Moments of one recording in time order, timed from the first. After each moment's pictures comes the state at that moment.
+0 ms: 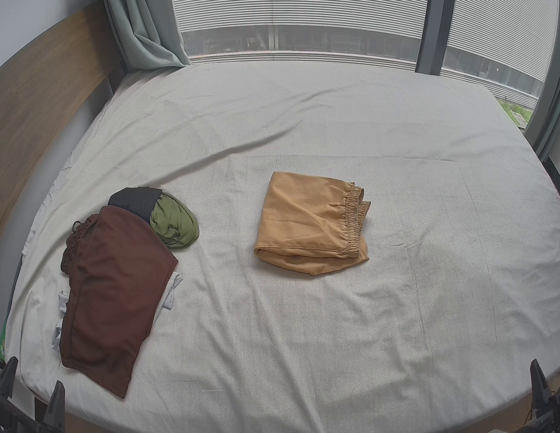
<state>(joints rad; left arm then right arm) 0.00 0.02 -0.02 0.00 0.00 0.03 0.01 0.01 -0.02 -0.06 0.09 -0.09</state>
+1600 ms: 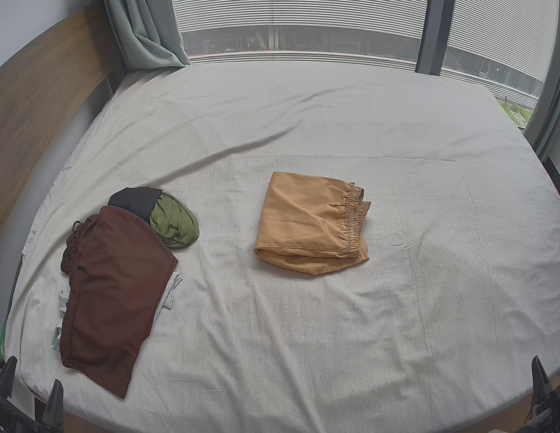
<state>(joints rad) 0.00 0.01 -0.02 0.00 0.02 0.02 0.00 0.01 -0.02 -0.01 0.00 0.00</state>
